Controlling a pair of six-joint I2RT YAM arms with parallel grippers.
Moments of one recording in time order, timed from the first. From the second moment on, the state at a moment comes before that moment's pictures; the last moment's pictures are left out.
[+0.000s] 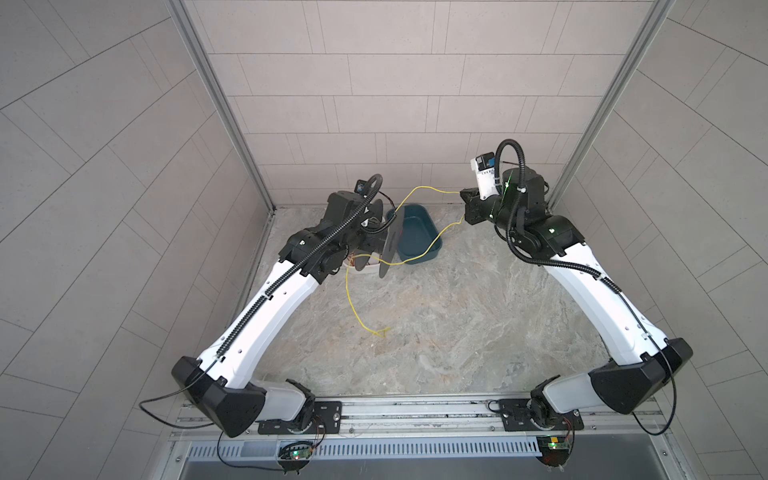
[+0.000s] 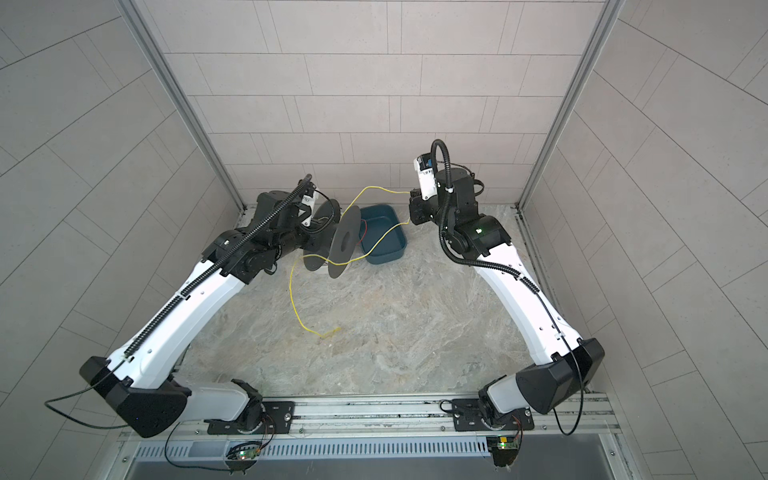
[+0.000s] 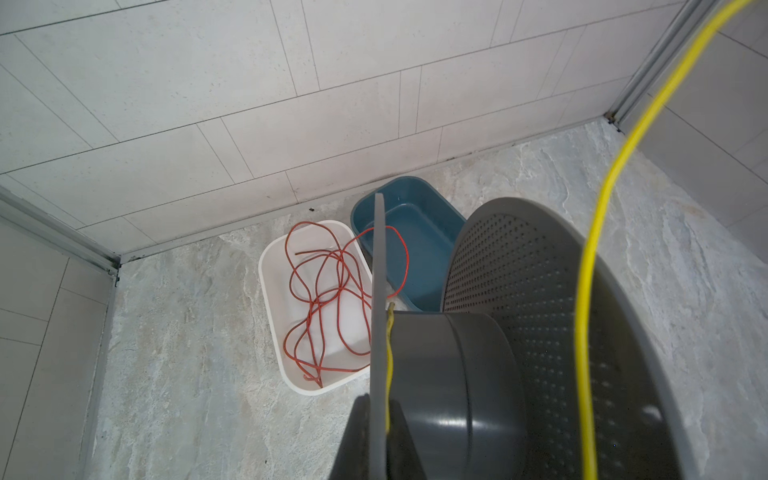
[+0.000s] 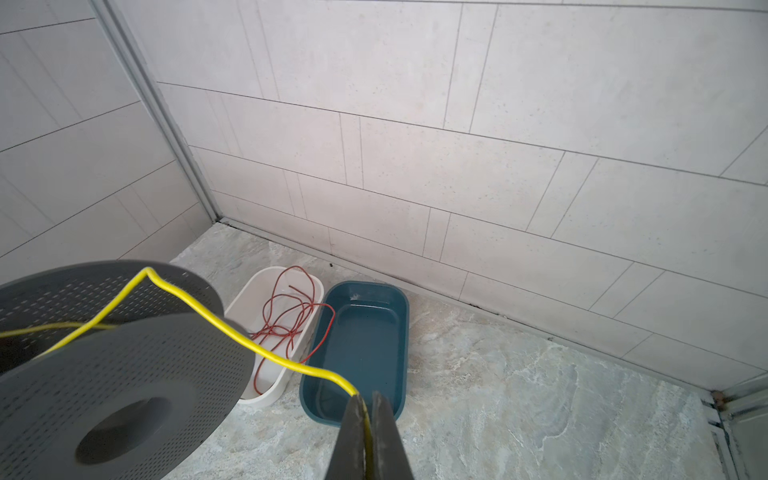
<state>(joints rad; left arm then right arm) -0.54 1.36 1.58 -0.81 -0.22 -0.08 0.37 1.46 1.68 -0.54 0.02 0.05</state>
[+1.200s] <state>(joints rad) -0.40 1.41 1.72 -0.85 0.08 -0.32 0.28 1.62 1.29 -0.11 -0.04 0.20</state>
